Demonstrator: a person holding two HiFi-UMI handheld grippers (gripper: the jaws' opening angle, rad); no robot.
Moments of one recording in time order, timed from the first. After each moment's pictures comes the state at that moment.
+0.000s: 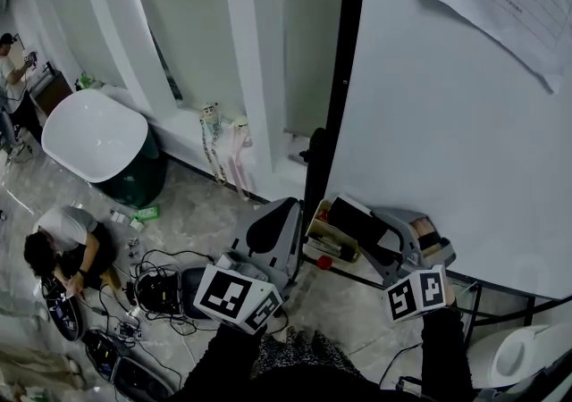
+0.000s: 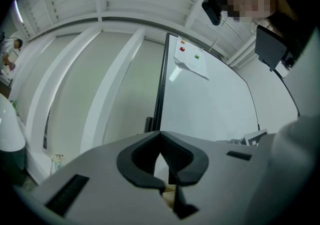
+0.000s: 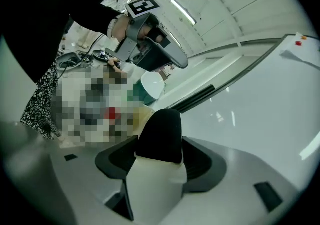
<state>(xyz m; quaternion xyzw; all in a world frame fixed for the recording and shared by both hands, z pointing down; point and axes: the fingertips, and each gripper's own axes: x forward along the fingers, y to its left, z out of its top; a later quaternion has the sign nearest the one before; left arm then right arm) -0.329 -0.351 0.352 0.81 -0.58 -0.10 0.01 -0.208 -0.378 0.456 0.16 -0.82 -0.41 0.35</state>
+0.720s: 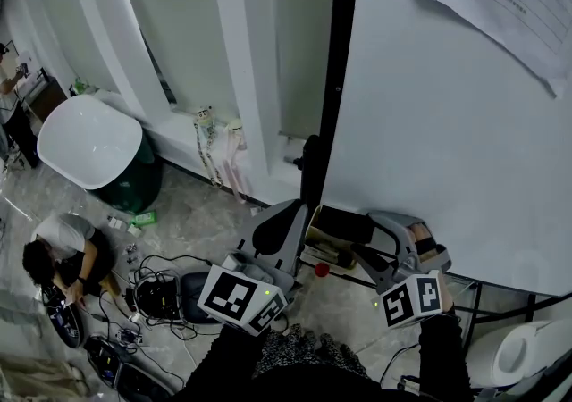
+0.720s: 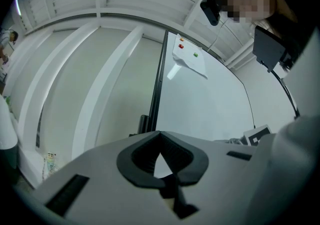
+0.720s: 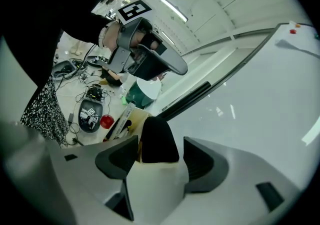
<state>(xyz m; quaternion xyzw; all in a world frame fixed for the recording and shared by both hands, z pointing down) -0.315 -0.369 0.352 0.83 -0.55 -0.10 0.01 -0.216 -0.379 0.450 0.18 -0.84 -0.37 0.35</state>
